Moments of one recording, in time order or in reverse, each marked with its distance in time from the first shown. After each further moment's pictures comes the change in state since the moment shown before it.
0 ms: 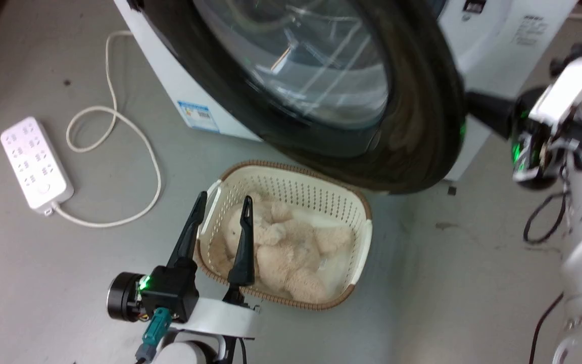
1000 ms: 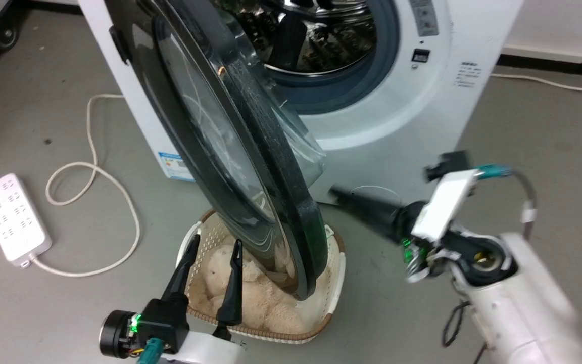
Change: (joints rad) left arm 0.122 0.000 0.059 0.033 0.034 -0.074 0.000; right arm 0.383 -0.002 0.655 -0.252 0.492 0.000 -0.298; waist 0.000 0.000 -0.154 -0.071
